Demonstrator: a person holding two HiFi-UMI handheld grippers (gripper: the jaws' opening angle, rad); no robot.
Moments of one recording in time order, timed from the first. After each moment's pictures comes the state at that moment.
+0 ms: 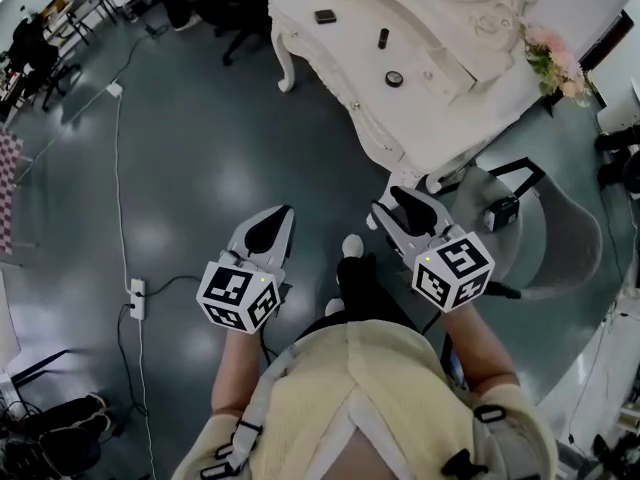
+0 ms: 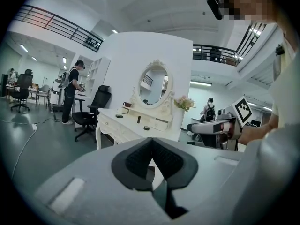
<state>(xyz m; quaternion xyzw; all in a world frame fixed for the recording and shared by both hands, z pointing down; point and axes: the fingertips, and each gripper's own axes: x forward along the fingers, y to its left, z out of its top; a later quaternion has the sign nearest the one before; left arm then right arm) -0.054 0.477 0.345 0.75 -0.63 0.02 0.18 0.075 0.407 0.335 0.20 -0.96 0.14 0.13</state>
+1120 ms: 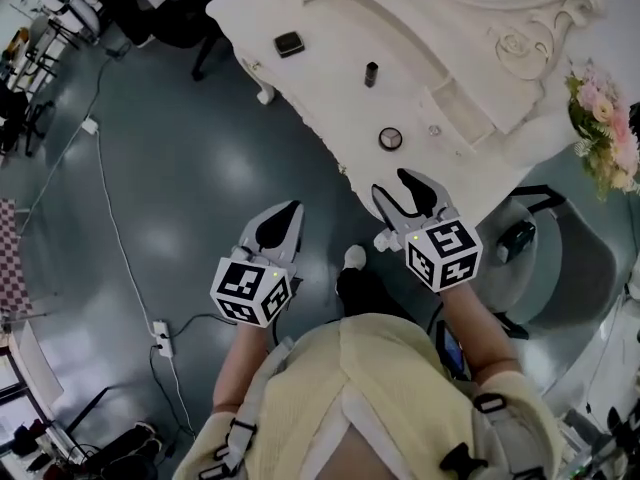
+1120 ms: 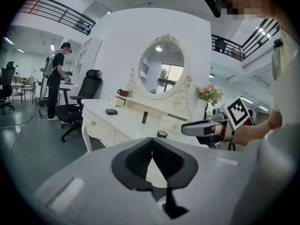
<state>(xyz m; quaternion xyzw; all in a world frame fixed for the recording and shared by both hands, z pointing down) -0.110 0.198 0.399 0.77 -0.59 0.07 0.23 0.014 0.125 0.412 0.28 -0.92 0.17 0.19</state>
